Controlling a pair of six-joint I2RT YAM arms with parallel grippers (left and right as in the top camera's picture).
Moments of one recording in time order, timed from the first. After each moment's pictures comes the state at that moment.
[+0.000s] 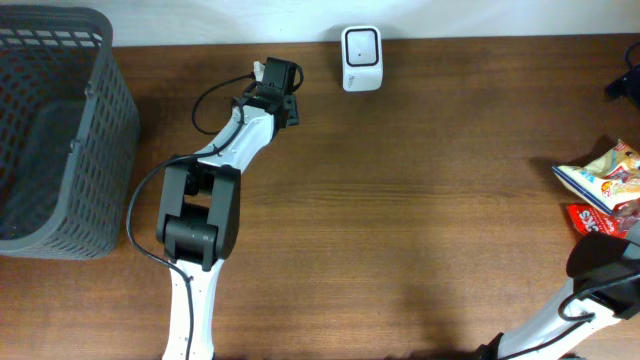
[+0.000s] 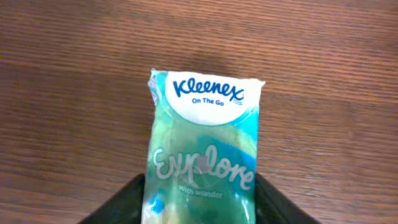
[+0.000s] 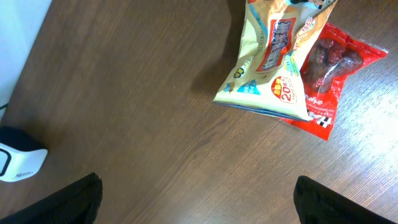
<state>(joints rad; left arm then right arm) -0.30 2.37 1.82 -0.44 -0.22 -0.35 -0.54 2.03 2.50 -1.69 -0.07 0.44</state>
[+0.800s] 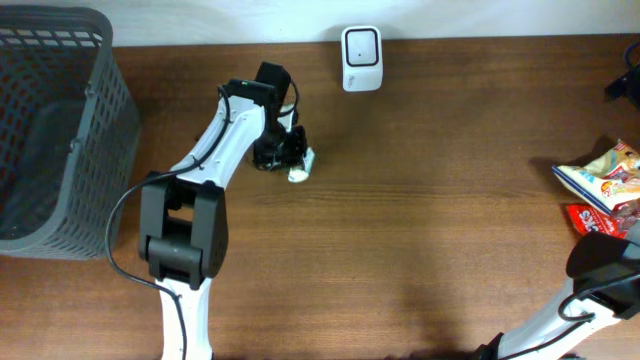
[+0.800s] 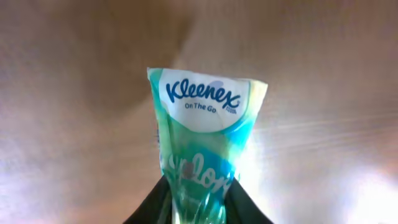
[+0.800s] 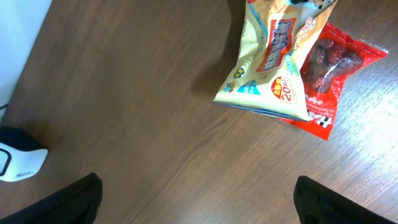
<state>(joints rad) -0.30 2.22 1.84 -1.13 0.32 -0.34 -0.54 2.03 2.50 -1.69 -0.07 0.44</state>
